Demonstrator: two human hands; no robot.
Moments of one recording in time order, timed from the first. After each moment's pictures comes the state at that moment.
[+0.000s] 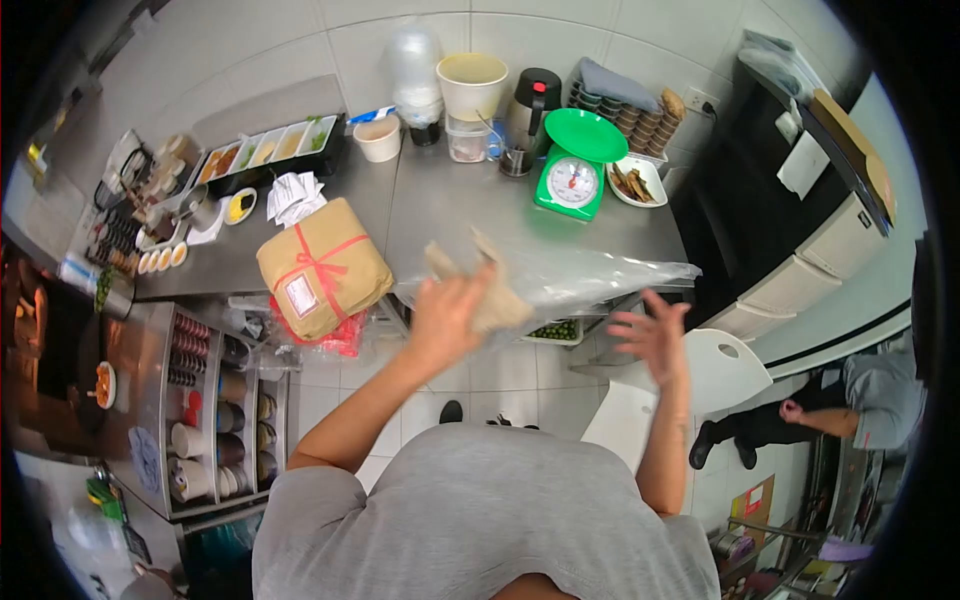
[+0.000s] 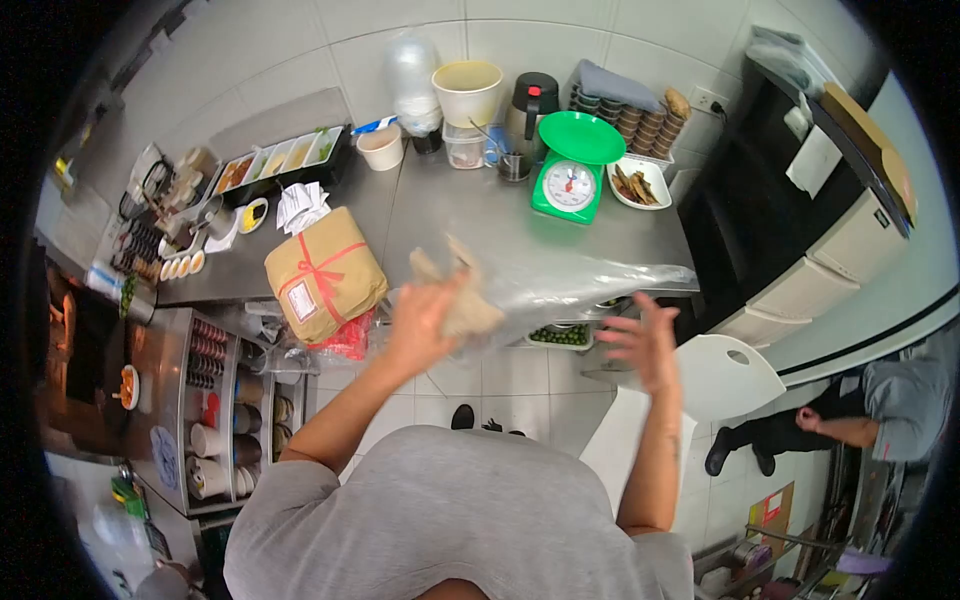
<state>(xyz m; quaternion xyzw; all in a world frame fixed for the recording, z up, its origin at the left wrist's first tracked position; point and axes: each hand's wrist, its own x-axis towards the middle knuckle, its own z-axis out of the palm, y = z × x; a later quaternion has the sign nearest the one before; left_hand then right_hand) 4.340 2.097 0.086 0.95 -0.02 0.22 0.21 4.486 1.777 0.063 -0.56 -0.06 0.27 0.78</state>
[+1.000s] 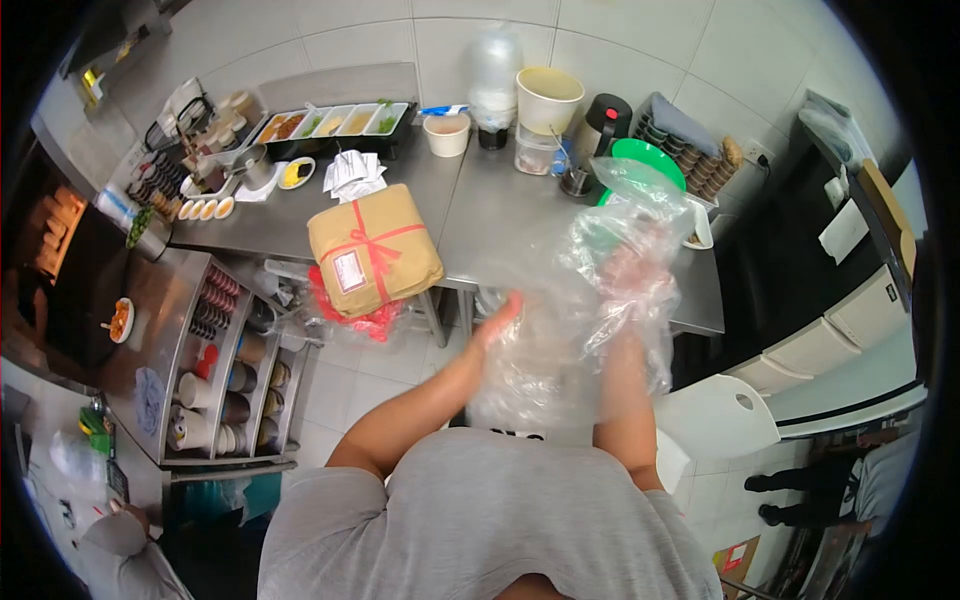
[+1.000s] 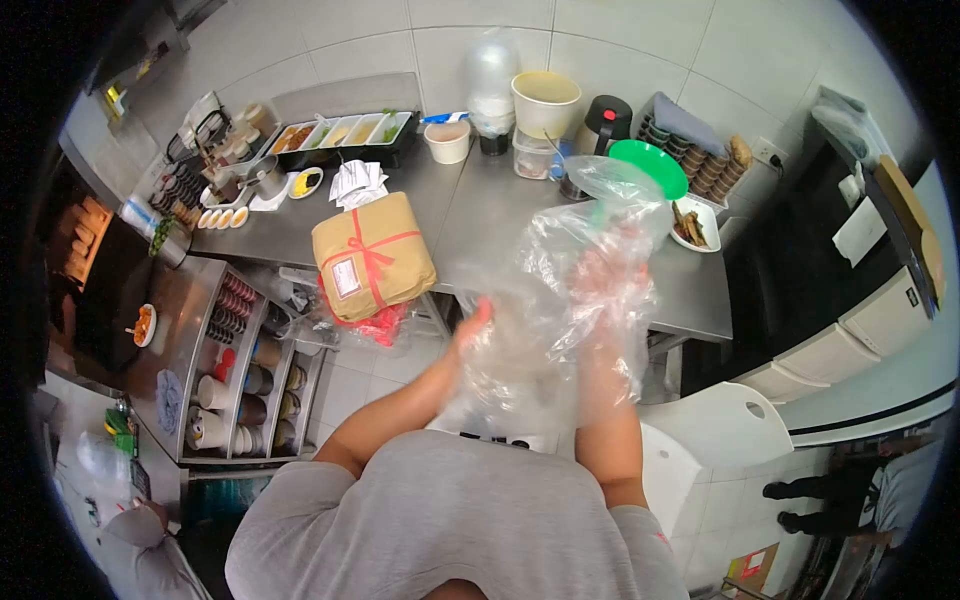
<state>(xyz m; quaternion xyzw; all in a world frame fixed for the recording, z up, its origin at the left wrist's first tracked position) 4.338 2.091 0.026 0.25 0.16 -0.06 0.95 4.520 1.955 0.066 0.06 -0.19 0.42 0.88</state>
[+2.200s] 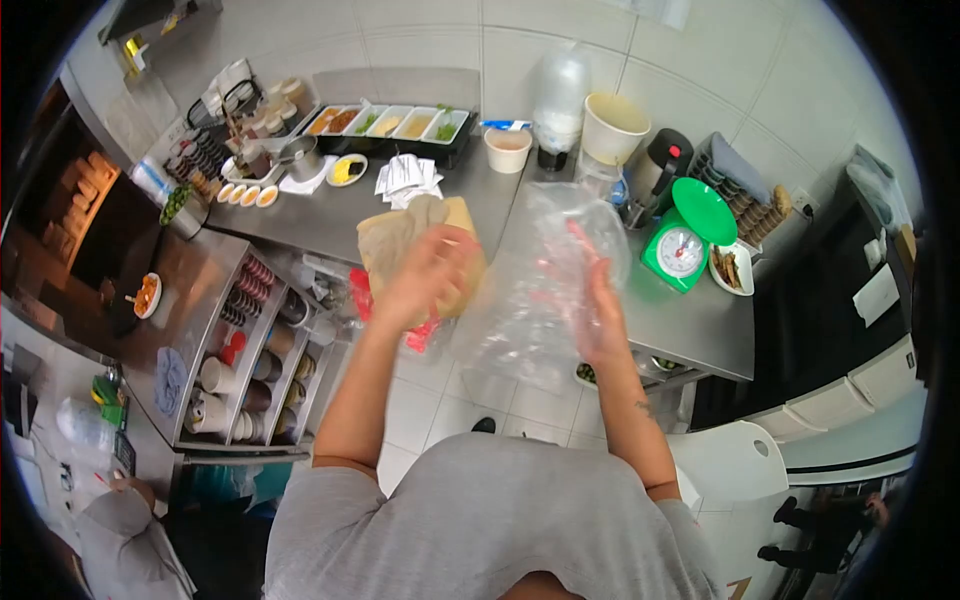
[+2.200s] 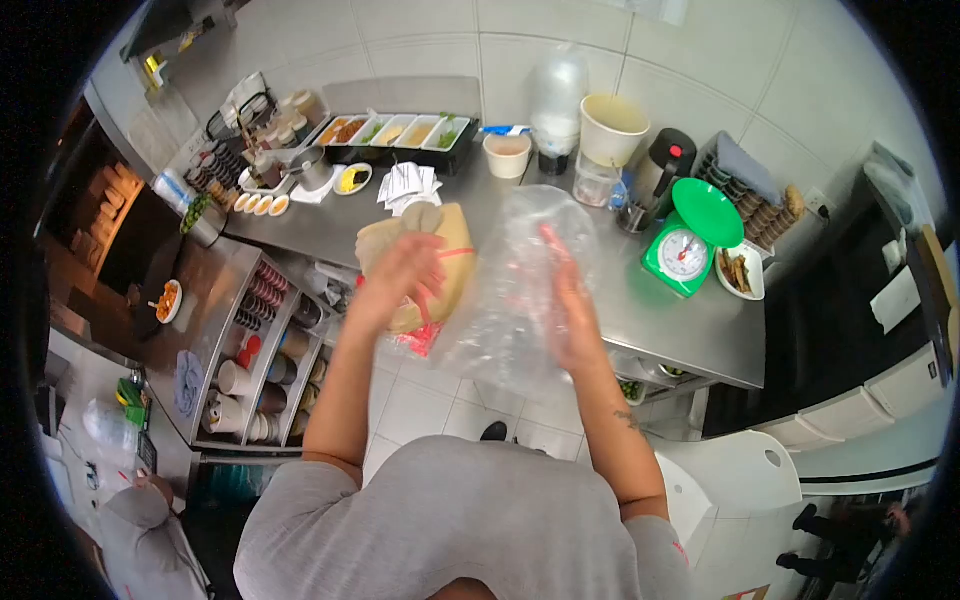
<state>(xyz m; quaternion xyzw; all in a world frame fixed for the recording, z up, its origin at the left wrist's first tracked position) 4.277 2.233 0.157 0.70 0.24 0.16 0.66 4.421 2.061 0.129 -0.38 -0.30 0.36 0.80</state>
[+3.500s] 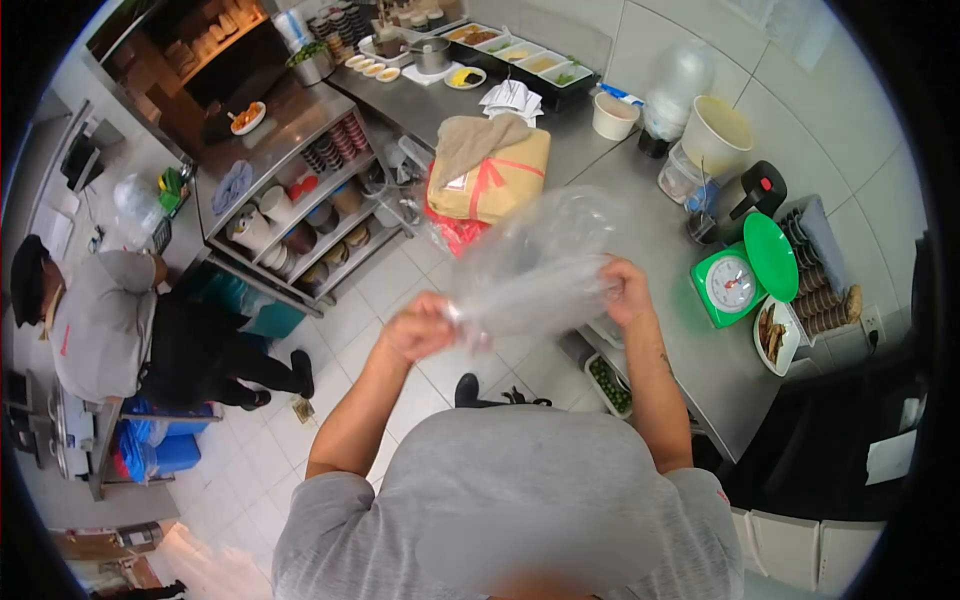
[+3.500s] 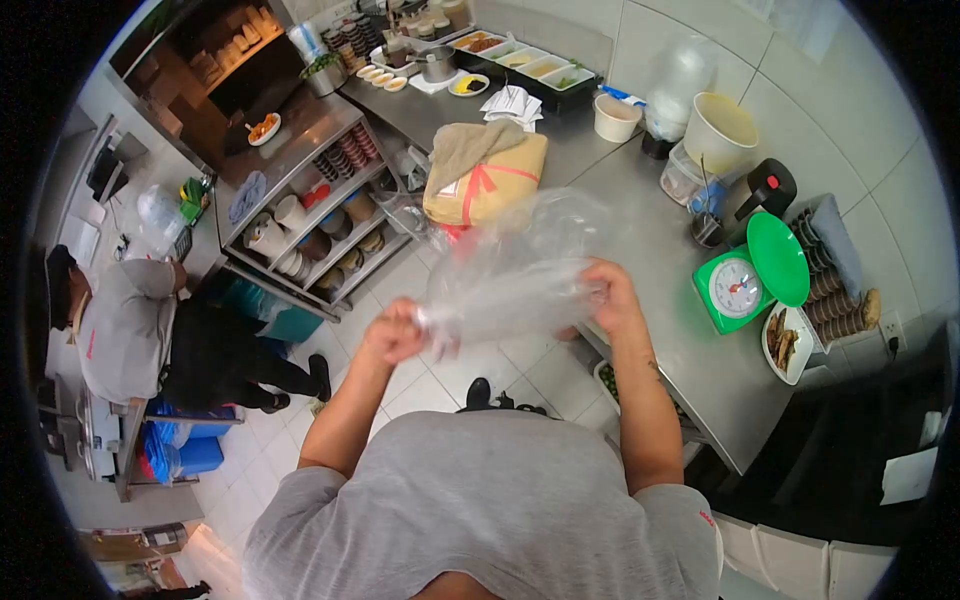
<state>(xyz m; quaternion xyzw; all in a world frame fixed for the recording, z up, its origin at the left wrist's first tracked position) 4.210 2.045 0.065 0.38 0.02 0.27 0.88 4.537 2.029 0.027 -0.37 -0.22 0.68 0.60</state>
